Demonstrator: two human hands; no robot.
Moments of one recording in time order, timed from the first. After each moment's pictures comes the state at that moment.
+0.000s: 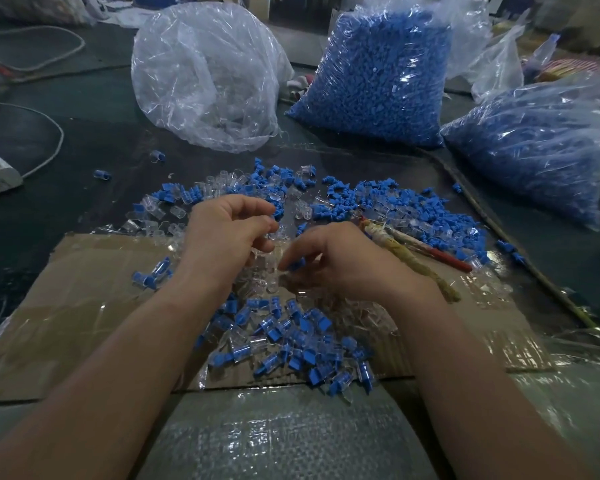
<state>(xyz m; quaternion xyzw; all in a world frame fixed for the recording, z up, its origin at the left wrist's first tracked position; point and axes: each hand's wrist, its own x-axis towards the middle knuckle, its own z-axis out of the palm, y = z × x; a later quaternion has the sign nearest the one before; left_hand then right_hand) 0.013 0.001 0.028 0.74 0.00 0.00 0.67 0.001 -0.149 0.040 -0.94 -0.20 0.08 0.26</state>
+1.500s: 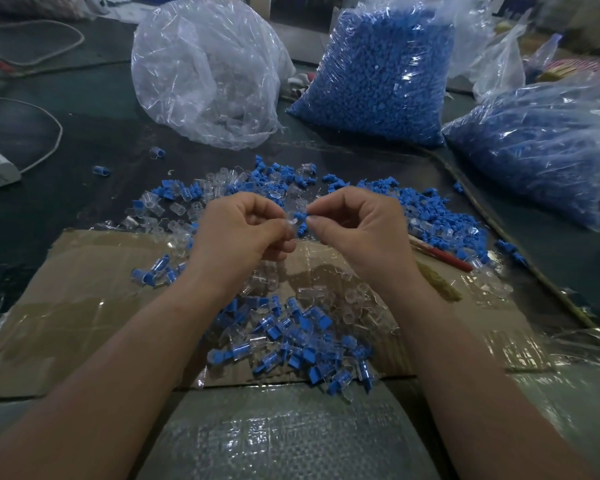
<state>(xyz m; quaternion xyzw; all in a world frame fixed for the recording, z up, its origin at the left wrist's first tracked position) 0.011 -0.003 0.026 0.71 -0.07 -0.03 0.70 -0.006 -0.151 0.038 -0.83 -0.11 -0.16 0.53</state>
